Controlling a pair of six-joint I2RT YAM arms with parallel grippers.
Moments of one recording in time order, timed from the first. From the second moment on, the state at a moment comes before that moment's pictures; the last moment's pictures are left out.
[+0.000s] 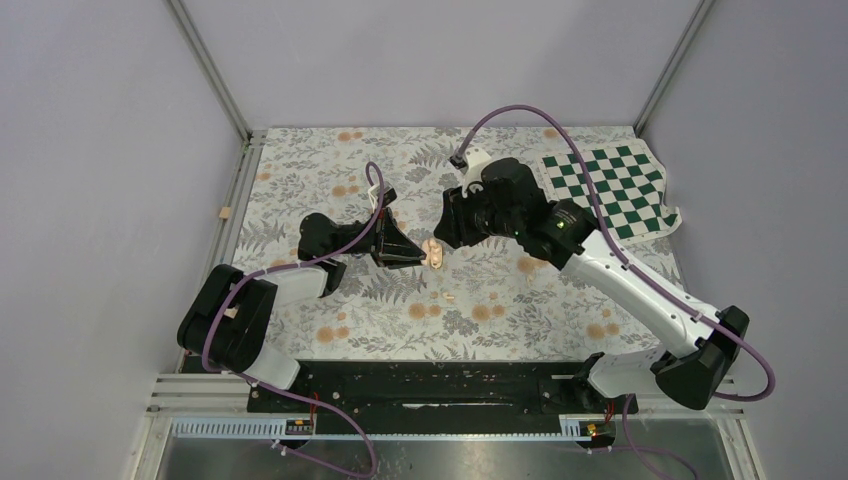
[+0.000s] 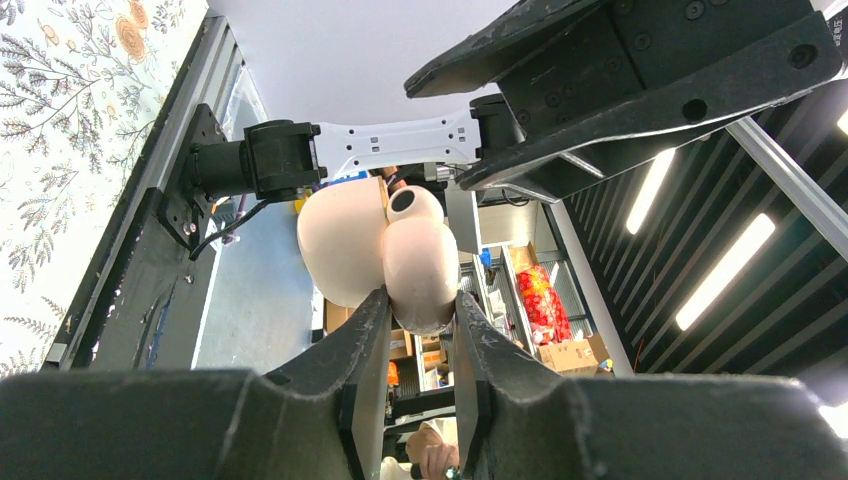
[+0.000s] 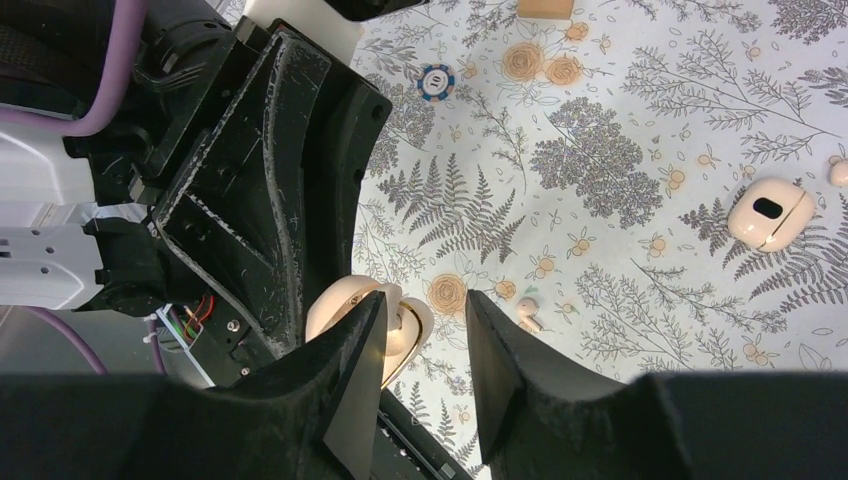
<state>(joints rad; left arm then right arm) -0.39 1.50 0.57 1.30 1.22 -1.81 0.80 1.33 1.38 -0.62 -0.12 0.32</state>
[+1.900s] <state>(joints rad) -0.39 1.50 0.57 1.30 1.22 -1.81 0.84 1.35 1.40 -0.72 -0.10 0.30</state>
